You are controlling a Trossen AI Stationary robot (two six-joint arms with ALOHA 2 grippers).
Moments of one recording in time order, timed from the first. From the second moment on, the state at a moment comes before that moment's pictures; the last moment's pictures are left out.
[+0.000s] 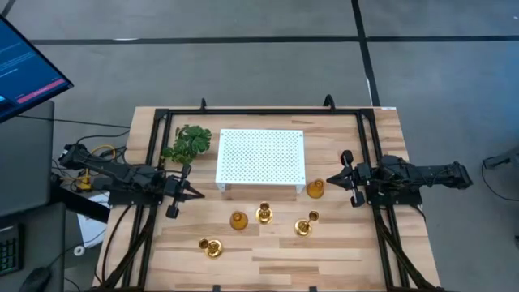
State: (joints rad) left arm -0.33 0.06 0.01 0.12 -0.11 0.17; right arm 0.06 0.00 0.01 0.01 -0.05 0.00
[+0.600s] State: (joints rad) left arm -0.33 0.06 0.01 0.13 -0.11 0.17; right arm 0.06 0.00 0.01 0.01 -0.05 0.00
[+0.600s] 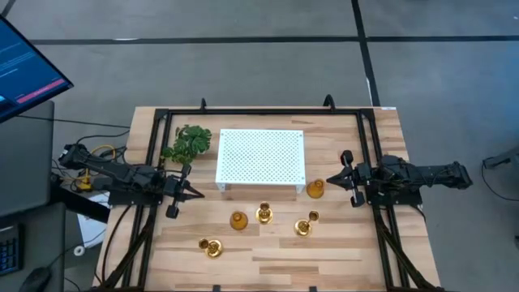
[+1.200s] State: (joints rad) left arm -0.33 0.06 0.01 0.14 -0.11 0.17; right arm 0.07 0.00 0.01 0.04 -0.19 0.00
